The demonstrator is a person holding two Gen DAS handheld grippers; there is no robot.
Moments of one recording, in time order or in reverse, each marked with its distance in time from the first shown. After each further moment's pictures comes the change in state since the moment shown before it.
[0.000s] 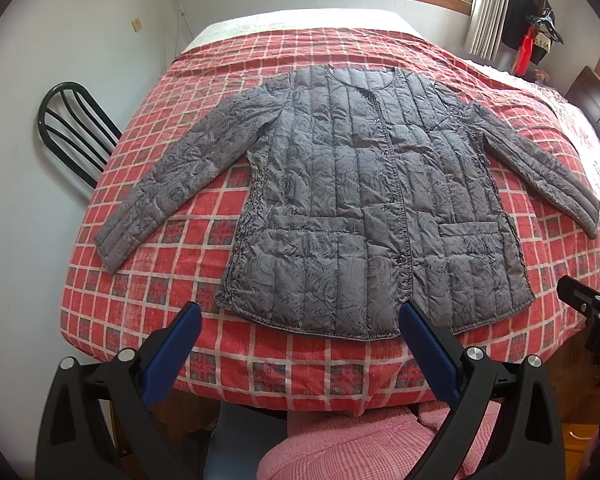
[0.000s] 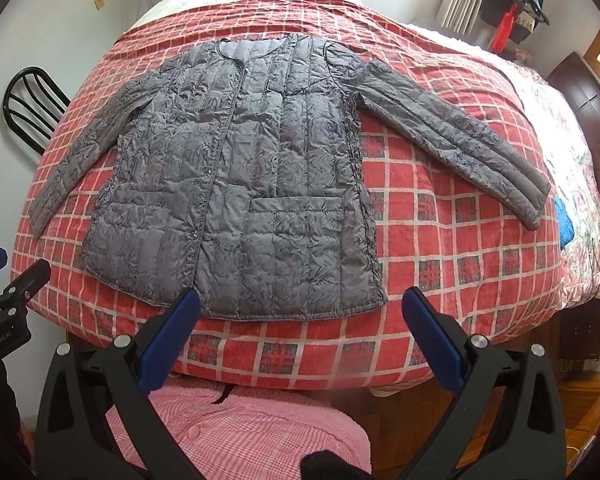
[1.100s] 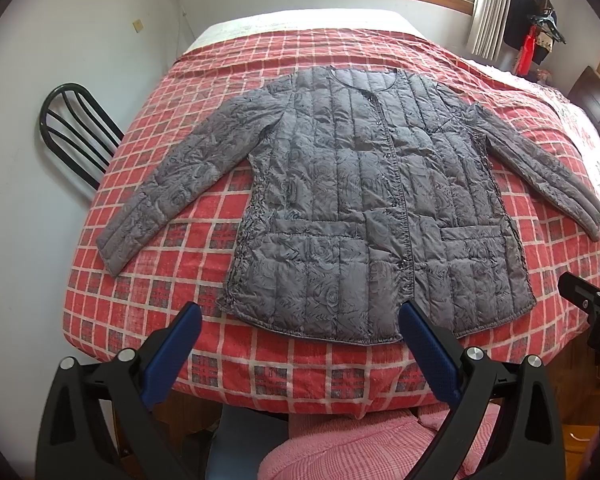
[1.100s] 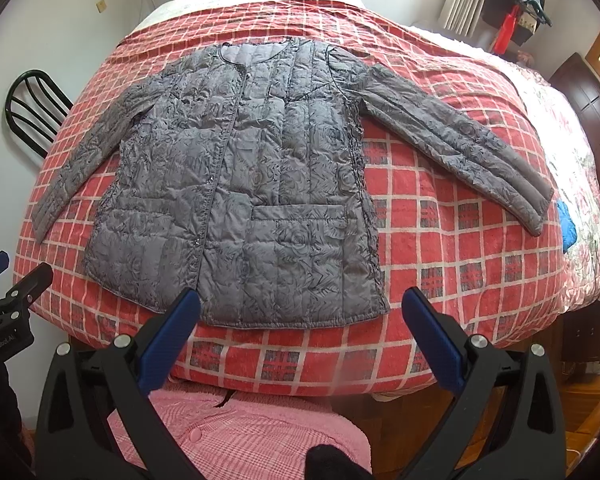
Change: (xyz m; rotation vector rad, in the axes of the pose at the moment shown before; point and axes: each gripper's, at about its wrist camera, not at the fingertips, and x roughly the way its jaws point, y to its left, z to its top) left arm 0.000 0.000 0.000 0.003 -0.003 0.007; right arm 0.001 0.000 0.009 0.003 -0.010 0.013
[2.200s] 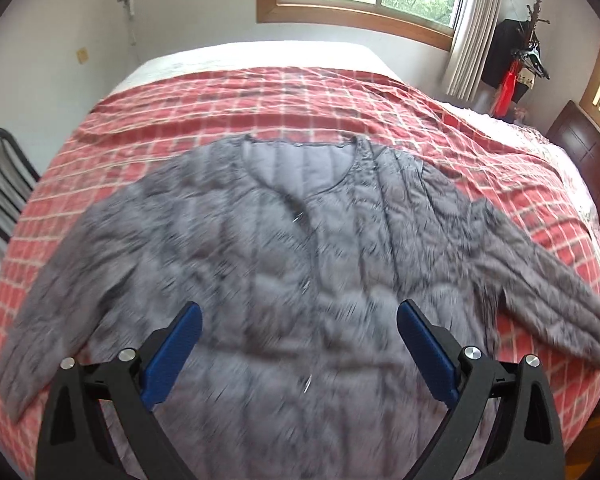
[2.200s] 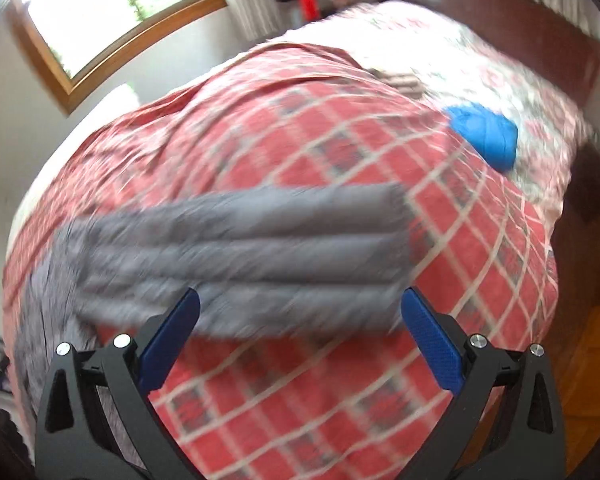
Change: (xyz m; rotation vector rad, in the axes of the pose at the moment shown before) left arm 0.185 -0.106 0.229 -0.002 -0.144 -0.162; right arm 0.124 -0.406 0.049 0.708 -0.199 -0.099
